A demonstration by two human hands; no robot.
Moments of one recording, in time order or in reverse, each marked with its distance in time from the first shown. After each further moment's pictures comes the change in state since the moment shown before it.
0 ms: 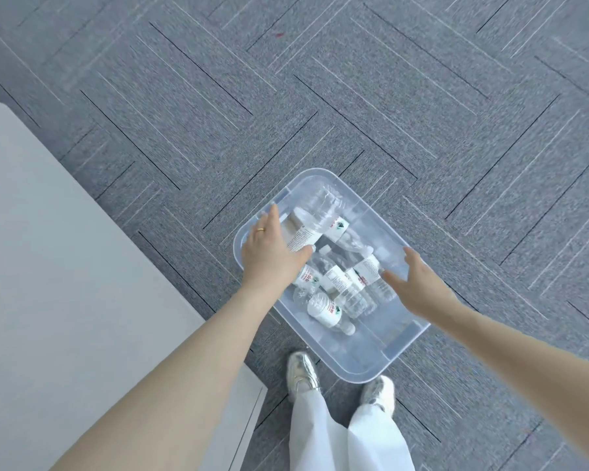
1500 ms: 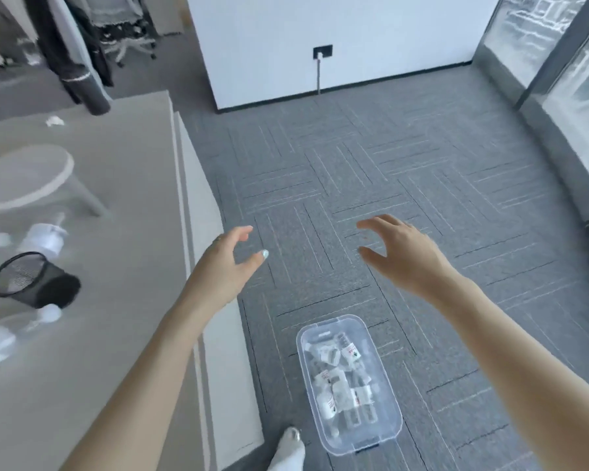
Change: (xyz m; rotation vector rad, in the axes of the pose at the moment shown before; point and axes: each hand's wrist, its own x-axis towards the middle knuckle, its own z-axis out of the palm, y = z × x) left_hand -0.391 0.092 -0.387 -0.346 0.641 0.017; right_hand -0.430 -0.292 -0.297 -0.518 0.395 -1.065
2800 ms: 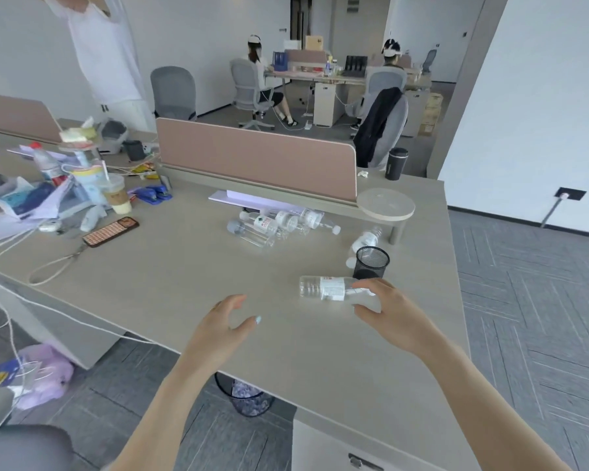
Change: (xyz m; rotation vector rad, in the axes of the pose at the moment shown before) left_hand -0.385 -0.313 -0.316 -0.132 0.509 -0.467; right_hand -0.110 -0.506 0.141 0.307 -0.252 -0.546
